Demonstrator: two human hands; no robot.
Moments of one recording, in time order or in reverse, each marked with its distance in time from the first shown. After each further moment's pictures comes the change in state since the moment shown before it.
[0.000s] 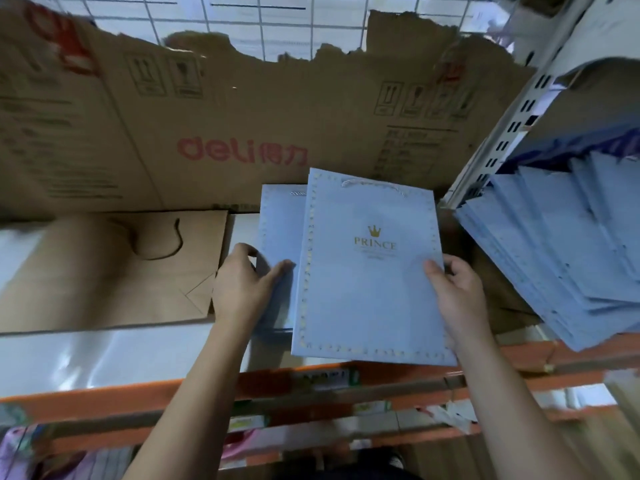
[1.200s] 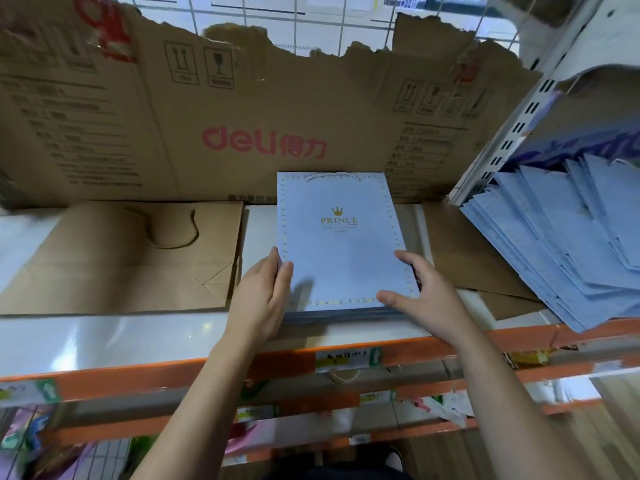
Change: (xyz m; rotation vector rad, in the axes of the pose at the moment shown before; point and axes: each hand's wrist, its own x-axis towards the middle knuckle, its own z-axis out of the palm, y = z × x) left_hand -0.037 -0.030 -0.017 -0.103 -0.108 0.353; right_hand -0.038 -0.007 0.026 -0.533 -0.374 -0.154
